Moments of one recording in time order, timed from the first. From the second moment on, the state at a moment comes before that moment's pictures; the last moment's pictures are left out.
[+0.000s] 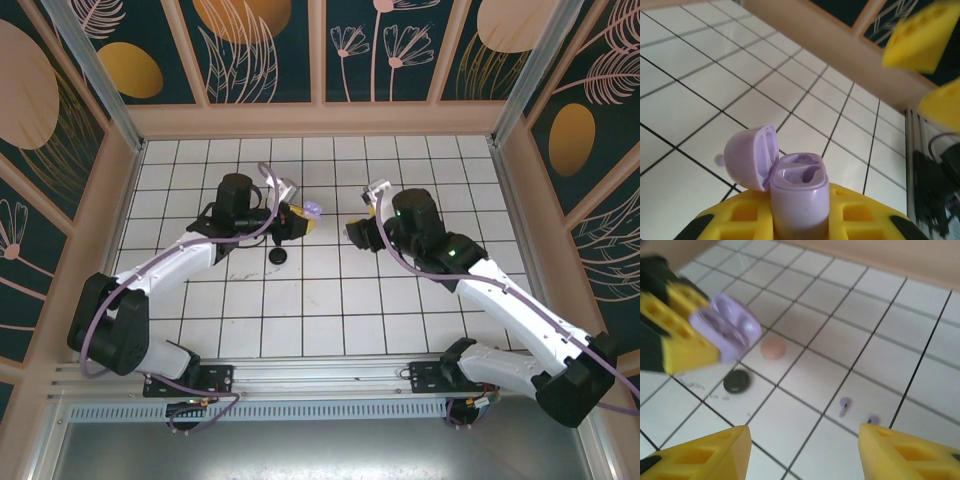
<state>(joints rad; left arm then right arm) -0.46 1.42 0.85 0.16 0.77 -0.17 0.69 1.05 0.90 -0.41 -0.01 0.12</state>
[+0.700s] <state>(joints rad) -0.46 1.30 0.70 0.45 0.43 -0.40 0.69 1.12 0.77 -0.31 0.07 0.44</state>
